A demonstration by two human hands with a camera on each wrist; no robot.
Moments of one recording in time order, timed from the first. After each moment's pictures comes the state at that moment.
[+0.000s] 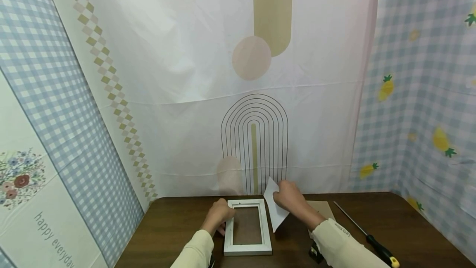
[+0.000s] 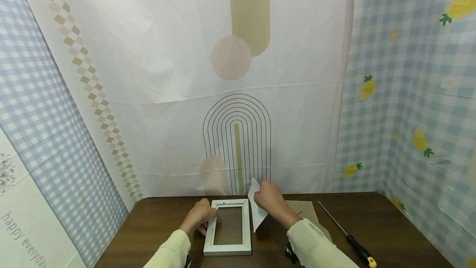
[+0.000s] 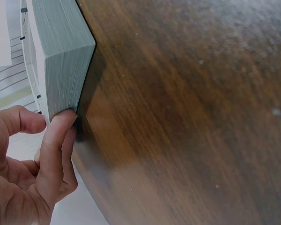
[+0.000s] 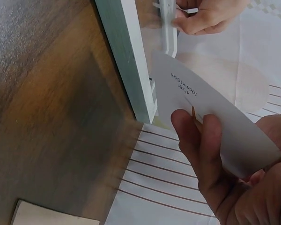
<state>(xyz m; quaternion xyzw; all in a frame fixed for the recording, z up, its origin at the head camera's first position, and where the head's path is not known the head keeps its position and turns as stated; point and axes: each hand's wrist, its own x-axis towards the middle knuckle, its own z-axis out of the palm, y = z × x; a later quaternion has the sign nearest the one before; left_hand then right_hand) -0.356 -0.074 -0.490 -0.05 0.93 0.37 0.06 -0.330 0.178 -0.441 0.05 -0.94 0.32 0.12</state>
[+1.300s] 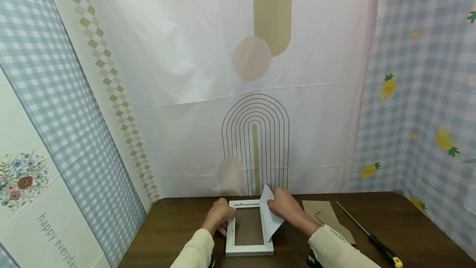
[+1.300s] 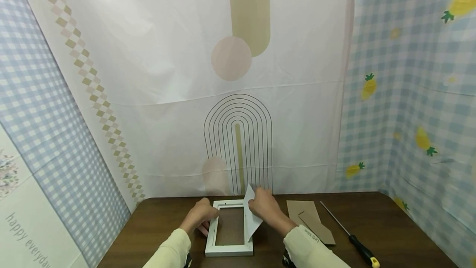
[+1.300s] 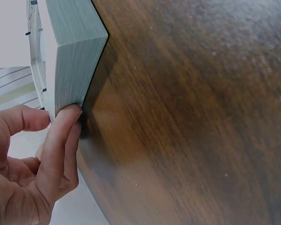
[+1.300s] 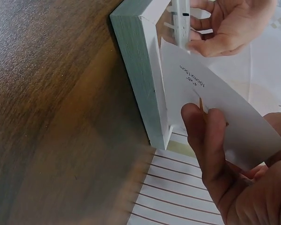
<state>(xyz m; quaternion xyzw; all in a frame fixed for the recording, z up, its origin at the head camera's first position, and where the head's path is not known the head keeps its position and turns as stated) -0.355 -0.077 -0.483 -0.05 0.91 0.39 0.08 -0.362 0.169 -0.496 0.07 -0.94 0.32 0.10</state>
